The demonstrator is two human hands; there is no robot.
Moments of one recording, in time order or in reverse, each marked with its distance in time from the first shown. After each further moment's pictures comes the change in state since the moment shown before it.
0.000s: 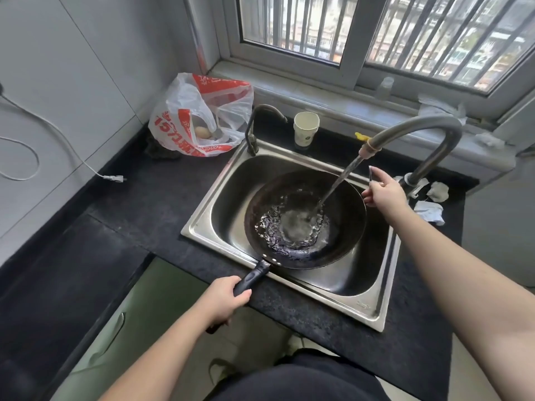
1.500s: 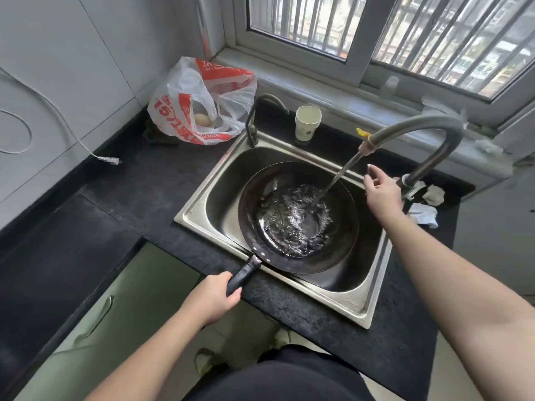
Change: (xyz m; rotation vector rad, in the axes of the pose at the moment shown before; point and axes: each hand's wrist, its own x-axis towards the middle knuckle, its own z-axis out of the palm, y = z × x) left_hand -0.017 0.002 0.017 0.180 0.101 -0.052; right_hand 0.001 0.008 -0.001 -0.329 0.176 -0.240
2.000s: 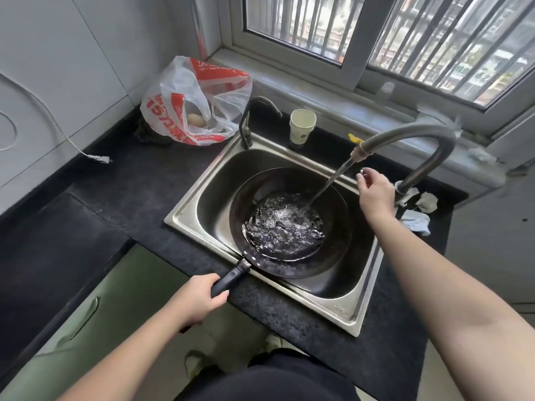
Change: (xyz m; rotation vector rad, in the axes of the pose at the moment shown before) left_hand 0.006 -0.004 -0.008 -0.079 -0.020 0.012; right_hand 0.015 -0.002 0.002 -0.075 0.084 -0.129
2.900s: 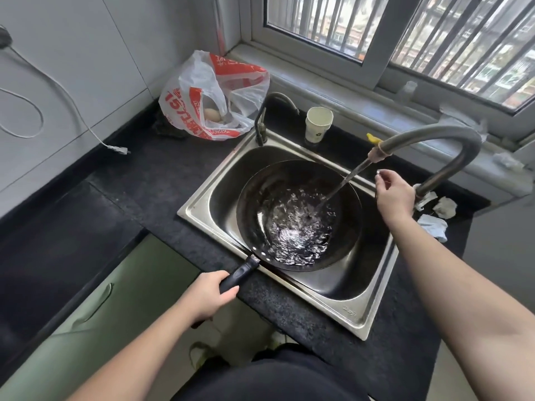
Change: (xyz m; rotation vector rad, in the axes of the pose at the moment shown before) left_hand -0.010 0.006 0.004 -0.193 0.008 -0.056; right_hand 0.003 0.003 -0.003 0.079 -0.016 0.028
